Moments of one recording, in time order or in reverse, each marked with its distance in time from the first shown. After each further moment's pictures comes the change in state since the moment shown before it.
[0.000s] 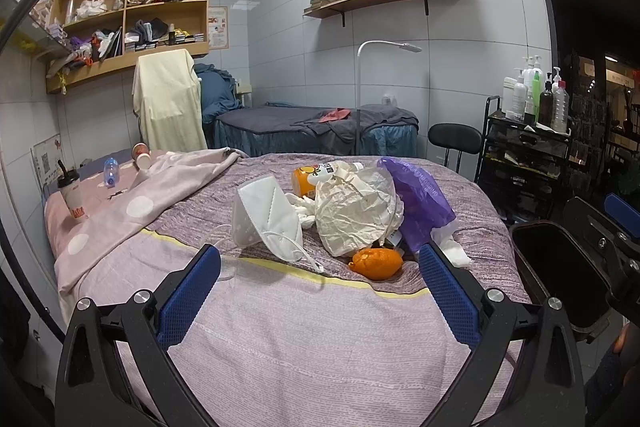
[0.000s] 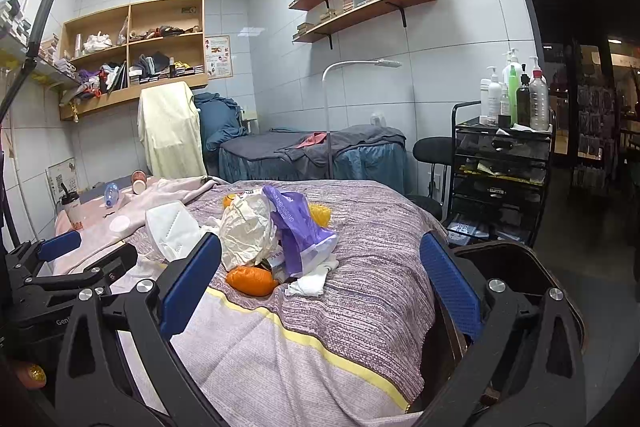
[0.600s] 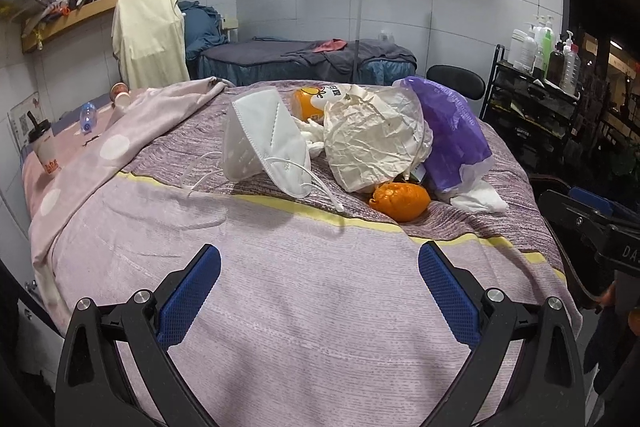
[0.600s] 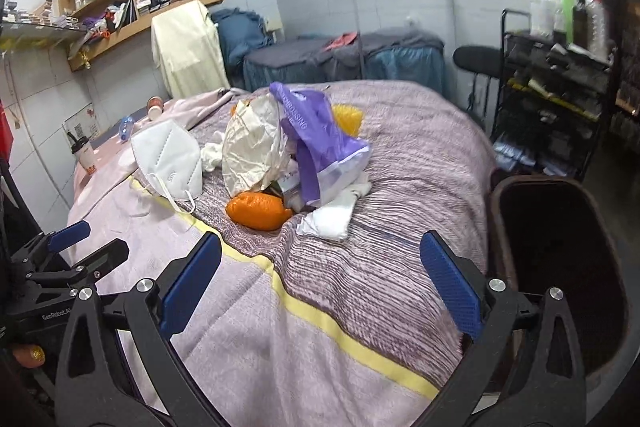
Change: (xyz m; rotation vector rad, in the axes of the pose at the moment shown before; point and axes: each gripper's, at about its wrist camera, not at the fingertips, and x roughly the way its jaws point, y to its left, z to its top) left arm 0.060 0.038 -0.025 -0.024 0.261 -0.074; right arm 0.110 -0.008 -0.017 0.029 0.409 0.161
